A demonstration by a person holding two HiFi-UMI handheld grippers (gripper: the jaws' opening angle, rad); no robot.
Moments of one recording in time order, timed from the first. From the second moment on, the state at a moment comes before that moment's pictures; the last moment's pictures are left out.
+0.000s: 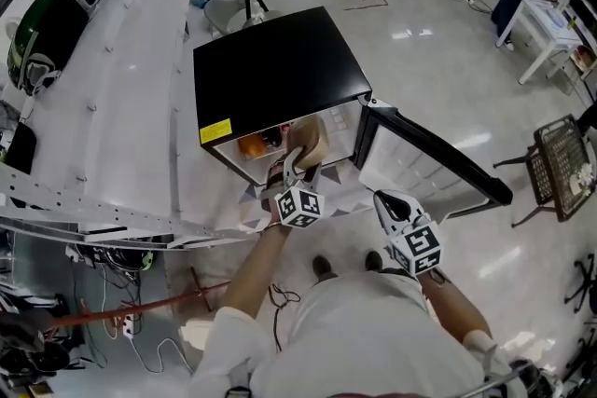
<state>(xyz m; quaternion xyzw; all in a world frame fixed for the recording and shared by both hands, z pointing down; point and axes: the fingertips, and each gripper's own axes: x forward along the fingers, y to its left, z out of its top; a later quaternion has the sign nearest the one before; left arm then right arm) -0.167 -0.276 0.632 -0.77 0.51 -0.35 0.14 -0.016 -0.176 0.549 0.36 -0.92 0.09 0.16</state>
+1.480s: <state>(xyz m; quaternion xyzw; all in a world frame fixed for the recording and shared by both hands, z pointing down) -0.183 -0.144 0.490 -0.77 0.64 -0.07 0.00 -0.026 -0.186 0.516 0.29 -0.95 0.09 0.12</state>
